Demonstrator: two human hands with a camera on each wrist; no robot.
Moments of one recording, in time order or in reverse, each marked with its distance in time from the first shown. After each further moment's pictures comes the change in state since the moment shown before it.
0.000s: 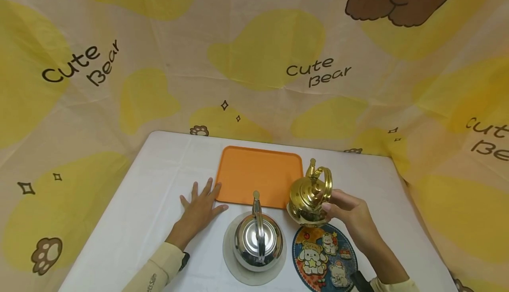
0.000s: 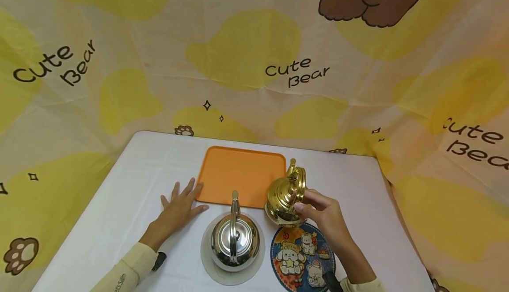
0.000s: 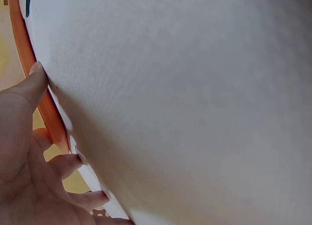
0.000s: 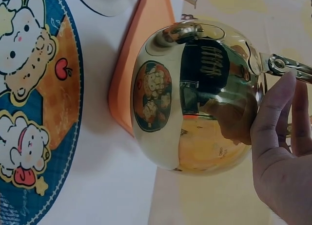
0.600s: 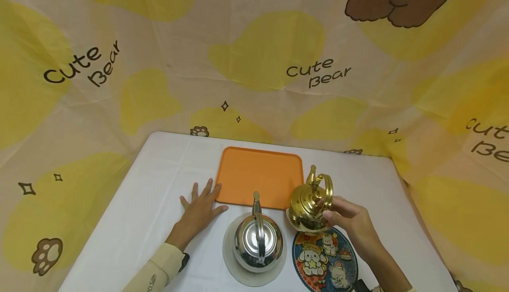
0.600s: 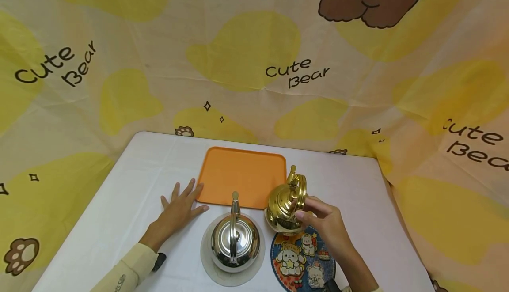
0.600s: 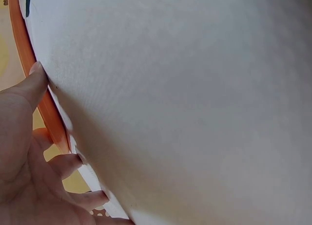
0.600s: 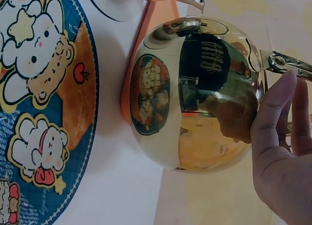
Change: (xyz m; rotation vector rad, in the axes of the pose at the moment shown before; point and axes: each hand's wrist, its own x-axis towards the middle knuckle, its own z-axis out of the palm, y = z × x) left_hand -0.001 0.000 0.000 0.005 0.002 0.004; right_hand -0.014 0.005 0.001 -0.010 -0.010 0.026
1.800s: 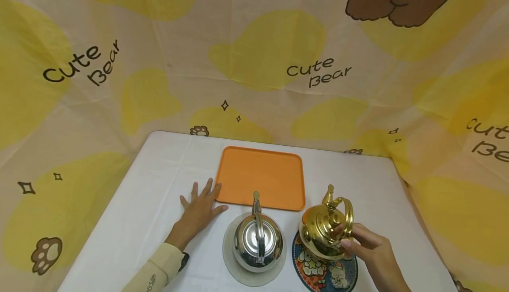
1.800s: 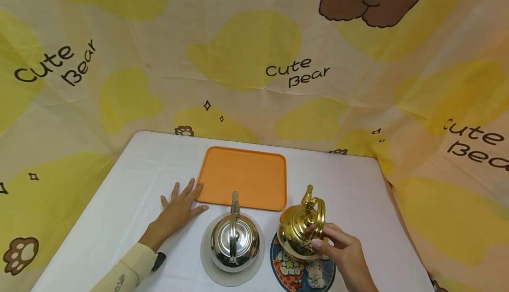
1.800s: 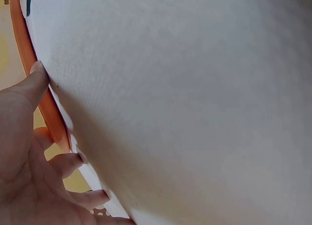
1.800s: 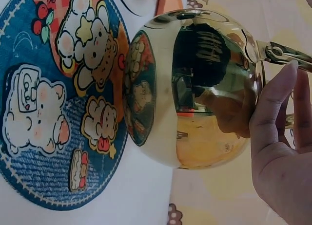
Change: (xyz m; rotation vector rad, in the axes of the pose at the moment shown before) left_hand 0.000 0.001 -0.001 -0.010 0.005 0.002; right_hand -0.060 0.019 -0.015 0.087 0.045 -0.001
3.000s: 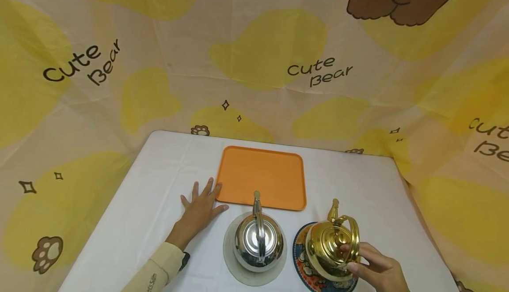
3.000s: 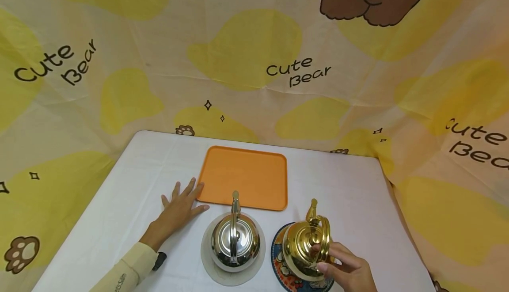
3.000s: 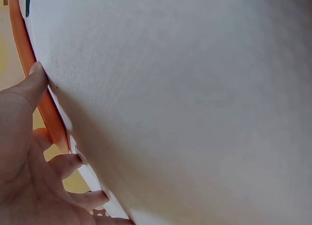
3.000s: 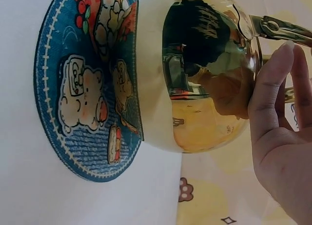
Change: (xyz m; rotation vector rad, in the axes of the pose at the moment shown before) left_hand 0.001 0.000 0.001 0.001 0.002 0.000; right_hand -0.034 0.019 -0.005 0.048 -0.091 -0.203
